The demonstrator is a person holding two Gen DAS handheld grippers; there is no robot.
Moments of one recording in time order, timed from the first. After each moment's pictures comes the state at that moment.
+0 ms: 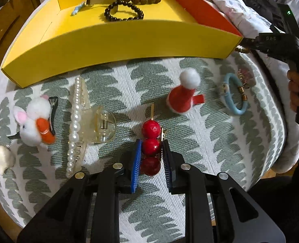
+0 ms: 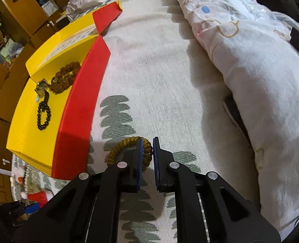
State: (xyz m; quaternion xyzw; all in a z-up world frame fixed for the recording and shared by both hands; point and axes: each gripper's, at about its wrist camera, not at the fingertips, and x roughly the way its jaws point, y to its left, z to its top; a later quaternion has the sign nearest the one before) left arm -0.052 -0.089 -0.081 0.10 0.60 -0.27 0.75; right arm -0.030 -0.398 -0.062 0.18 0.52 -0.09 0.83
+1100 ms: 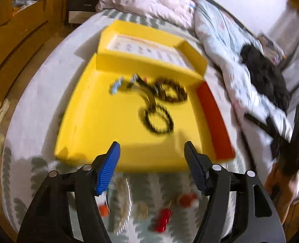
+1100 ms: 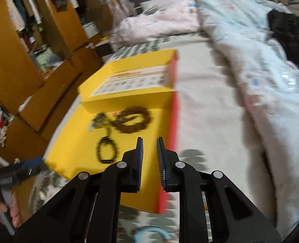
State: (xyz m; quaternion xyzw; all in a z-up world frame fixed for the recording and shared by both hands) left arm 0.056 -0.036 0.020 -0.07 0.49 -0.24 0.83; right arm 0.002 -0.310 0.025 0.16 0.39 0.01 0.91
